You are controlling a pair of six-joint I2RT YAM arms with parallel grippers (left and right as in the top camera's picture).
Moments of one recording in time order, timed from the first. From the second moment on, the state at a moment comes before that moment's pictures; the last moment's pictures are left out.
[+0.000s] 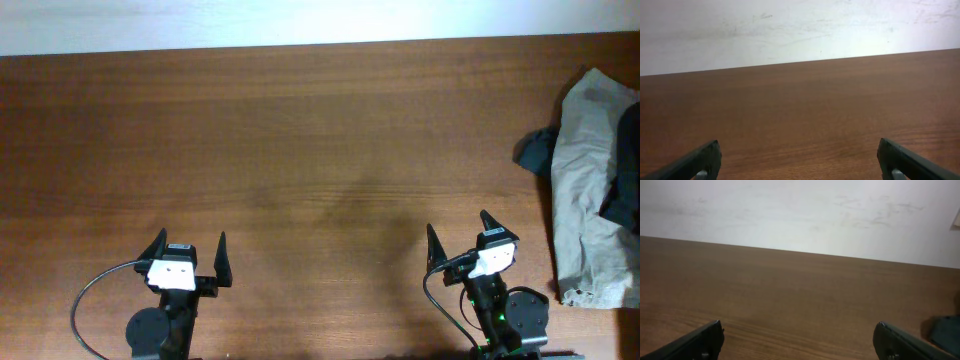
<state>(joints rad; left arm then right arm) 0.04 0.01 0.07 -0.17 0.12 0.06 0.05 0.01 0.01 -0.06 -0.15 -0.03</state>
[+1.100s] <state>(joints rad) 0.04 0.01 0.07 -0.17 0.12 0.06 0.05 0.02 0.02 0.02 -0.20 0.01</state>
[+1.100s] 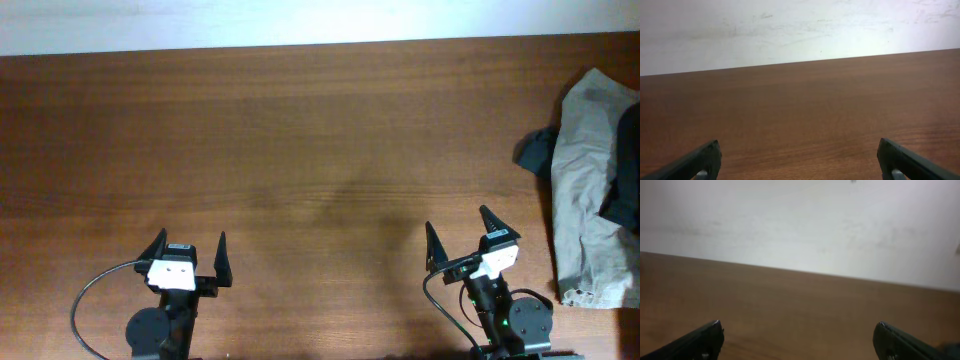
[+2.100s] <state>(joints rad) 0.04 0.01 0.06 -0.17 0.12 0.06 -0.35 1.41 1.26 -0.69 0.06 -0.06</state>
